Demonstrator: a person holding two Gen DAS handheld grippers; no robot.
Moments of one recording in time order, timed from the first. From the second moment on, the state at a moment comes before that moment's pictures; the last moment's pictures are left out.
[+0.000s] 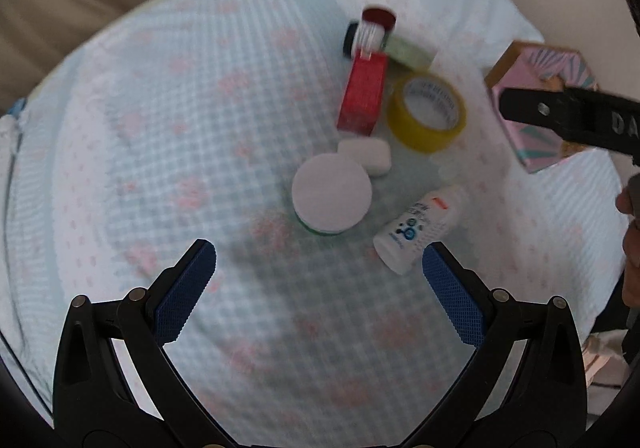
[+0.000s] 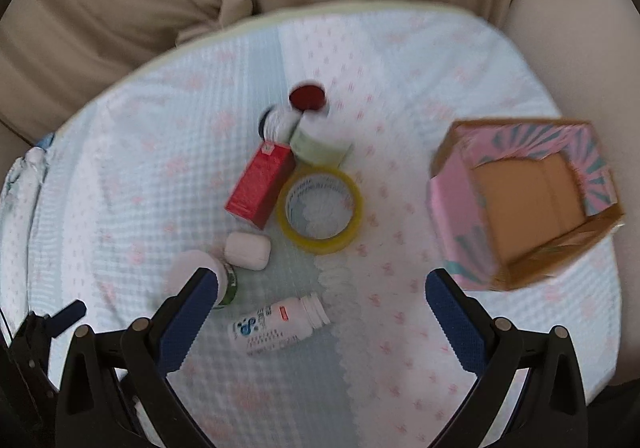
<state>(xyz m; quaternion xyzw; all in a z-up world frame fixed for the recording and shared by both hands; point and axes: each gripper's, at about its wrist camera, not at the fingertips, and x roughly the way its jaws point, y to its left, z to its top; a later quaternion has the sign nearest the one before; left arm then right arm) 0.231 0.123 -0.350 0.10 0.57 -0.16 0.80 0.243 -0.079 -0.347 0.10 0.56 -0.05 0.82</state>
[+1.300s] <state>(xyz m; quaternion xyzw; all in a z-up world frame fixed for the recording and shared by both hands) 0.273 0.106 -0.449 0.08 0.58 -0.16 0.80 0.331 -0.084 -0.474 0.08 0.60 -0.08 0.79</state>
